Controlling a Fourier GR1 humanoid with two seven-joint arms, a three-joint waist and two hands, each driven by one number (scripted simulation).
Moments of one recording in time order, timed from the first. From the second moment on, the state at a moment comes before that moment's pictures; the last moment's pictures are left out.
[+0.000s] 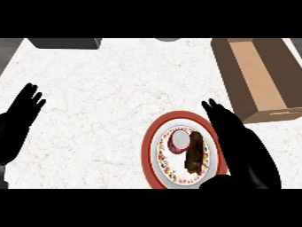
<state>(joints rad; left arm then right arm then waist) -0.03 0.53 -0.09 -1.60 0.52 0.16 0.14 -0.20 -0.33 0.52 -2.05 0.66 0.25 0.91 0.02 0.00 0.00</state>
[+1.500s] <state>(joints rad) -0.01 0.43 0.01 -1.62 0.42 0.09 0.19 -0.28 -0.06 0.51 -1.87 0.72 0.43 0.97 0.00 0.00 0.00</state>
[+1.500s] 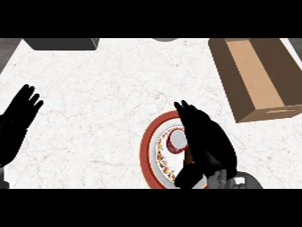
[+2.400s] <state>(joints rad) -0.02 0.39 0.07 -1.62 0.38 0.02 0.22 -0.34 -0.01 0.53 -1.68 0.79 0.42 0.99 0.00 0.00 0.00</state>
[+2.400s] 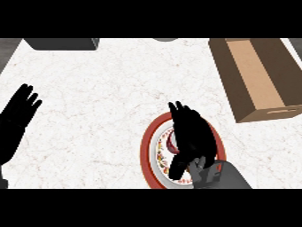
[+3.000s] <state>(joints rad) -0.01 0.34 0.09 -1.66 0.34 0.01 0.25 -0.31 -0.01 0.52 -1.58 0.81 0.42 0.95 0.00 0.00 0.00</state>
